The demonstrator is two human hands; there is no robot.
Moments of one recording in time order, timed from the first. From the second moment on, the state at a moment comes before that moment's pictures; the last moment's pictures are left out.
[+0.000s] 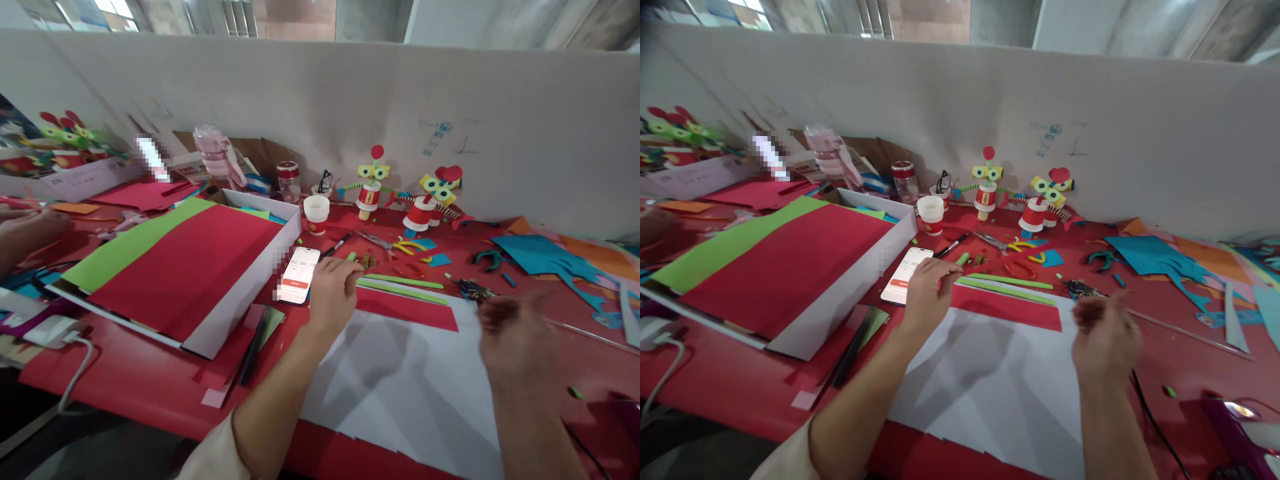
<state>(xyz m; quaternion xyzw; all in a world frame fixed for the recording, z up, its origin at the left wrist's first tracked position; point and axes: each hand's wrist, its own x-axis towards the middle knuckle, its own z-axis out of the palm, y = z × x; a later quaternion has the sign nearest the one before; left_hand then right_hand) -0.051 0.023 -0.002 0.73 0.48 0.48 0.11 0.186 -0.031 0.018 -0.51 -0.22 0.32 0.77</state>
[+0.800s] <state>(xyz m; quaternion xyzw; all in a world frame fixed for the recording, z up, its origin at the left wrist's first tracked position) -0.042 0.016 -0.003 0.78 0.45 0.41 0.12 0.194 -0.024 0.022 -0.41 -0.10 0.38 0.82</state>
